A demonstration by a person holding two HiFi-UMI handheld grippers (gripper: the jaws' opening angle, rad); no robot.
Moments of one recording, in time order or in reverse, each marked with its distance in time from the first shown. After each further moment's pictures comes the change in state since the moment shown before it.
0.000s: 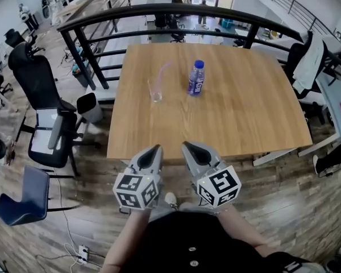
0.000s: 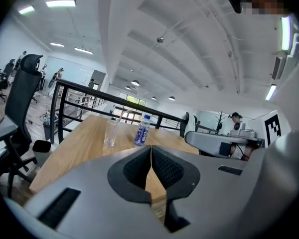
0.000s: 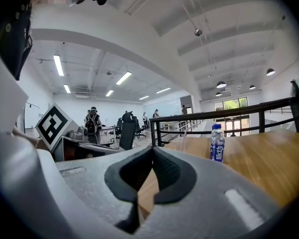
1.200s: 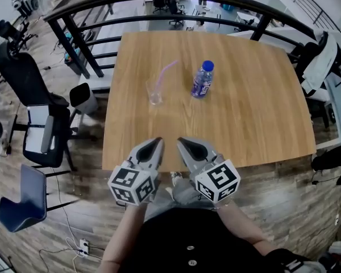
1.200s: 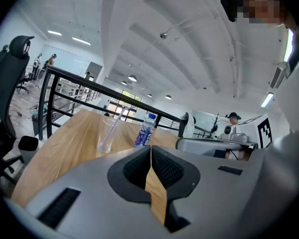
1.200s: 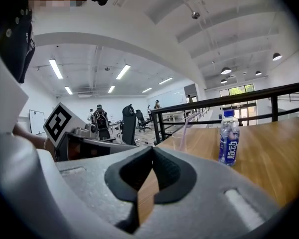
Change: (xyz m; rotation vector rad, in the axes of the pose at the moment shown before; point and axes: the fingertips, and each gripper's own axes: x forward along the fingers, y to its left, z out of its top) left arm 0.113 0.061 0.030 -0.036 0.035 -0.088; right arm 0.110 -0.075 -0.015 0.059 0.098 0.080
